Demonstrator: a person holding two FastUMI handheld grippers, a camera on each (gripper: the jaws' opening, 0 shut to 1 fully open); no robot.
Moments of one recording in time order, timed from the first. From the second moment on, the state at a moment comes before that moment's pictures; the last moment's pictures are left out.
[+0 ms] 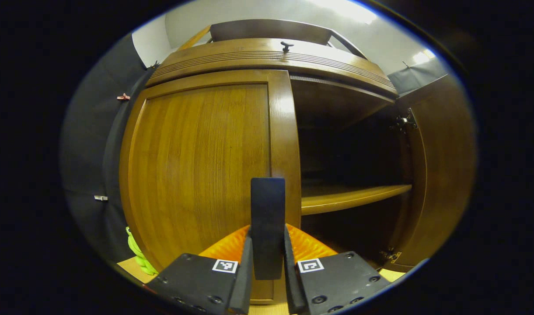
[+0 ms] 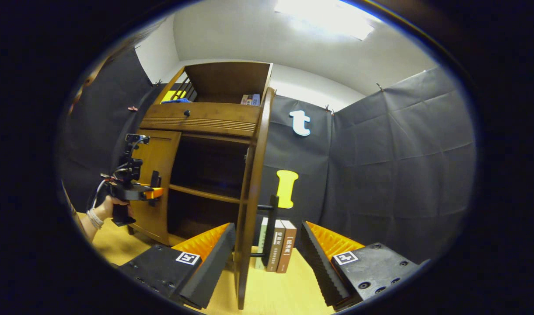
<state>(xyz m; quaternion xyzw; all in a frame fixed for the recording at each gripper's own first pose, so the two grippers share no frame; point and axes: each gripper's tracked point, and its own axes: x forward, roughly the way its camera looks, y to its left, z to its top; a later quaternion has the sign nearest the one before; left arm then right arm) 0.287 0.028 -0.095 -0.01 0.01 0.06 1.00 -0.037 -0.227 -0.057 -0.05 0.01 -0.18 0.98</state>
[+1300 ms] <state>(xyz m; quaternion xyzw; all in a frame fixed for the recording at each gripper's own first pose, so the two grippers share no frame) 0.130 0.064 -0.082 -0.04 0.05 -0.04 1.00 -0.029 -0.090 -0.042 -0.04 0.03 -0.08 1.00</state>
